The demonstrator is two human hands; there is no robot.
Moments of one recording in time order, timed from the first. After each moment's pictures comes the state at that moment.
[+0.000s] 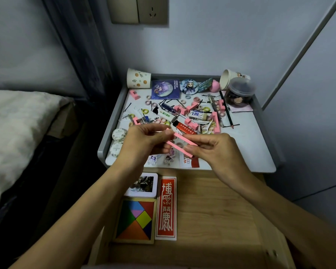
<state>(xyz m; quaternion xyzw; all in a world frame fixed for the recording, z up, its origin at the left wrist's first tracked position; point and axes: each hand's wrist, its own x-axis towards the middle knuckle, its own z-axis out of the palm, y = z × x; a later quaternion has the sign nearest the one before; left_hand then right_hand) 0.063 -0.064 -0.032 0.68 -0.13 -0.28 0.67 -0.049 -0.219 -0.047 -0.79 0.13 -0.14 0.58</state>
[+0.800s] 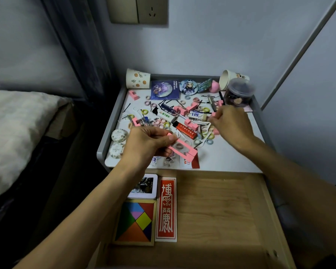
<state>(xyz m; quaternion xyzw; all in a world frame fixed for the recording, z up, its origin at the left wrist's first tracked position) 0.063 -0.071 -0.034 0.70 -0.13 -0.27 0.65 0.015 -0.309 -0.061 -0.92 0.30 -0.16 0.17</state>
